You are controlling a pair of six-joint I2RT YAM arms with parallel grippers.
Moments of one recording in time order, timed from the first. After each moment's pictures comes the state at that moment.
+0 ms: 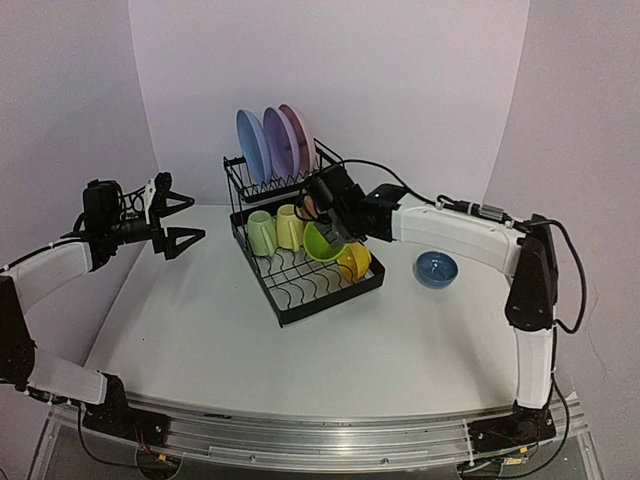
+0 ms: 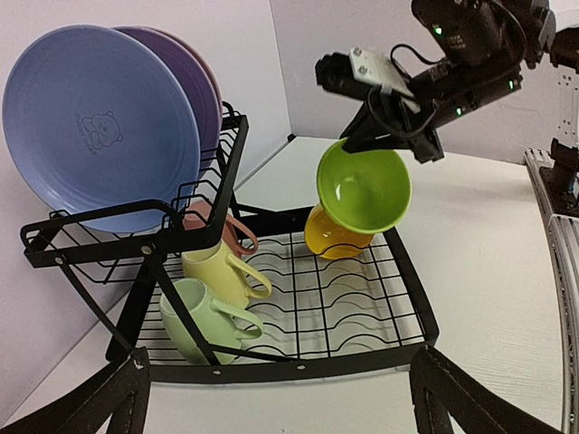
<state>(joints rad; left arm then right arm) -0.03 1.25 0.84 0.14 1.04 0.42 0.93 2.10 1.93 -0.62 0.77 -0.13</state>
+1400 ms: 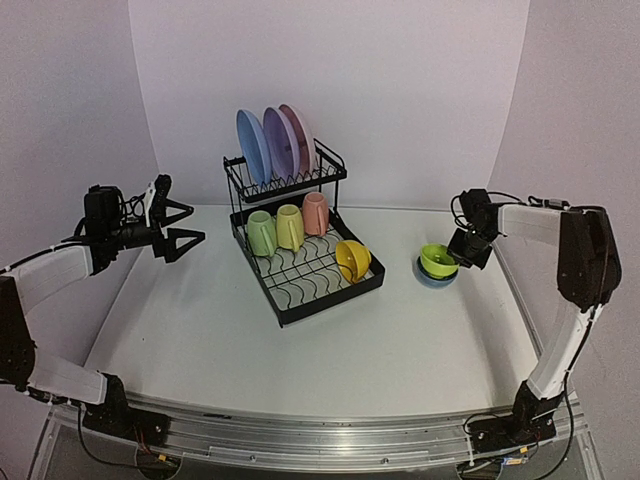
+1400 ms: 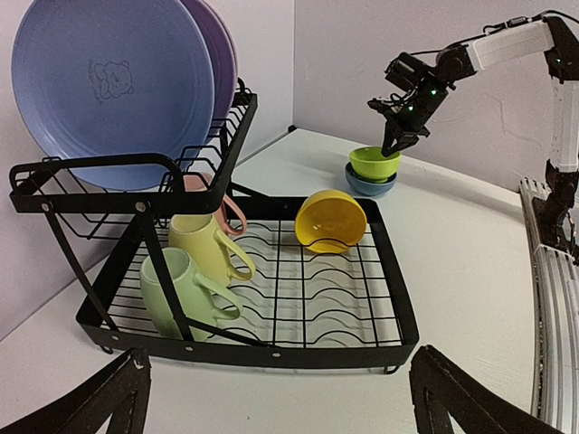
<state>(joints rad) -0.02 1.24 0.80 0.14 1.03 0.30 0.15 1.85 1.33 -0.60 0.13 0.70</state>
